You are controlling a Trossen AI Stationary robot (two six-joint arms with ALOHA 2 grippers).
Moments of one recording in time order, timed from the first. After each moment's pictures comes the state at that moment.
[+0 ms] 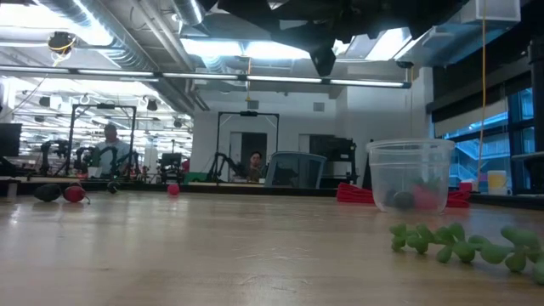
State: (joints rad) left arm -0.41 1.70 1.41 -0.57 -0.97 0.13; right arm 0.02 1.49 0.90 0.35 -0.14 0.31
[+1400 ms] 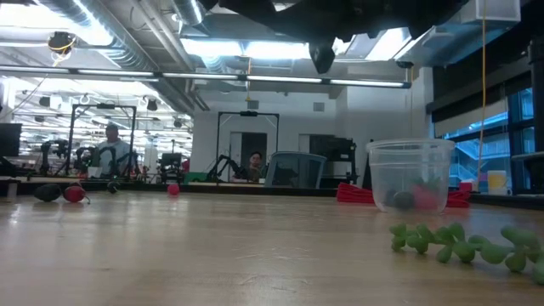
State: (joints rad) left arm -0.39 1.70 1.40 -0.52 -1.00 0.19; right arm 0.02 1.49 0.90 0.35 -0.18 0.26
